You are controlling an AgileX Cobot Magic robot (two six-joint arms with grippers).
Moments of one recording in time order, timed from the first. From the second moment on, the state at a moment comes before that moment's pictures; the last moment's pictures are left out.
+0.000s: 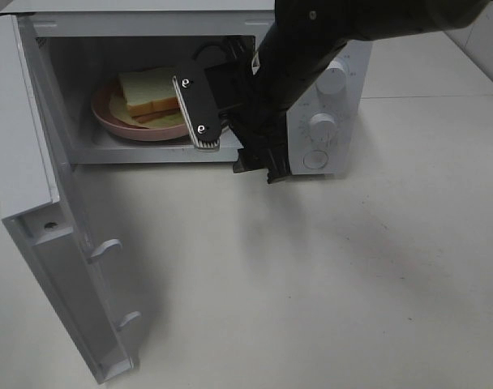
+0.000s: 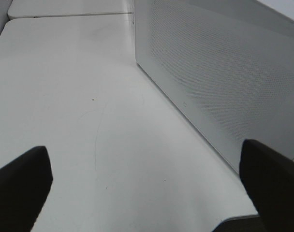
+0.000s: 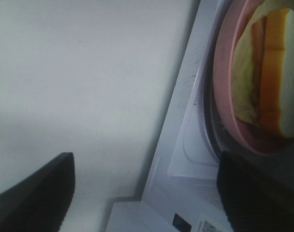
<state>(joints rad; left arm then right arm) -0.05 0.00 -0.49 -0.08 1.05 0.06 0.66 1.89 -1.36 -0.09 0.46 -1.24</state>
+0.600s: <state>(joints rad) -0.05 0.00 -0.49 -0.08 1.05 0.06 0.66 1.55 -1.06 -0.09 0.45 -1.15</state>
